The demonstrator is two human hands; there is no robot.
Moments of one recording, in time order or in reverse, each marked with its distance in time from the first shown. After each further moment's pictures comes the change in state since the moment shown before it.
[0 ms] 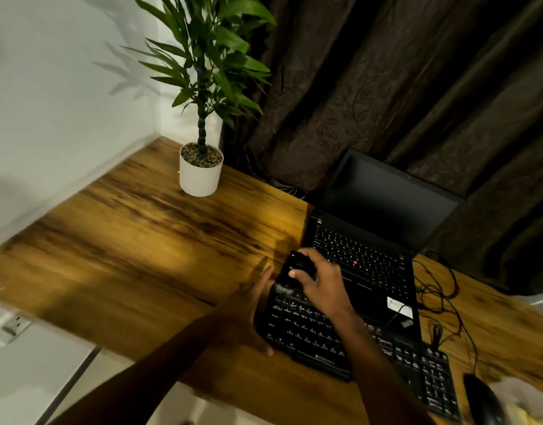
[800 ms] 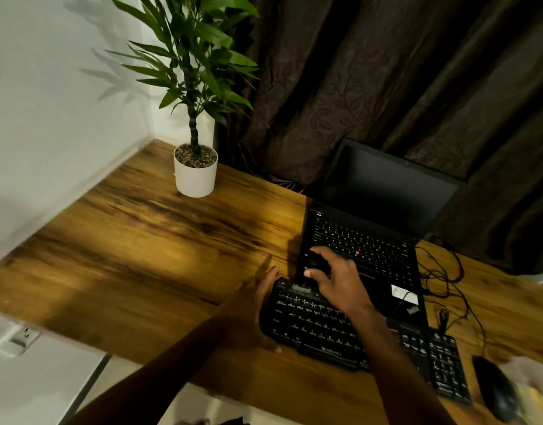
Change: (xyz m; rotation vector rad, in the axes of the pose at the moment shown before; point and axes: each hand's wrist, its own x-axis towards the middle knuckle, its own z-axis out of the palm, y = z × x) left_hand -0.003 0.008 0.001 0.237 0.036 0.030; right_hand -0.012 0.011 -0.019 -0.076 -0.004 0.046
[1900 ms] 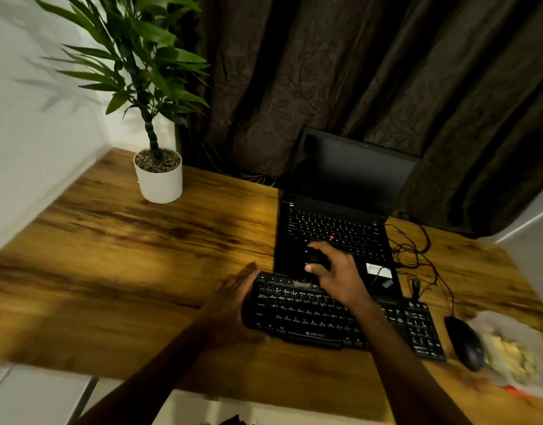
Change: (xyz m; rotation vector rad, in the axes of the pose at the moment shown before) left_hand 0.002 -0.005 0.005 0.104 0.043 0.023; right_hand -0.027 0.028 -0.023 0.052 0.118 0.071
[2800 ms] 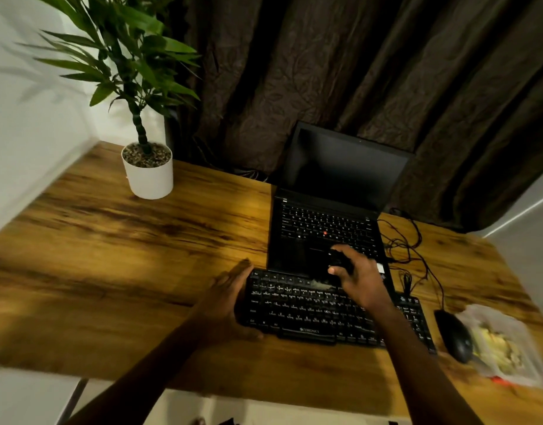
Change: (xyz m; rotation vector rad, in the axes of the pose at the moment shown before) left_hand 0.001 0.001 -0.001 -0.026 0.013 0.006; right_hand -0.021 0.037 -0.034 -0.062 0.041 0.117
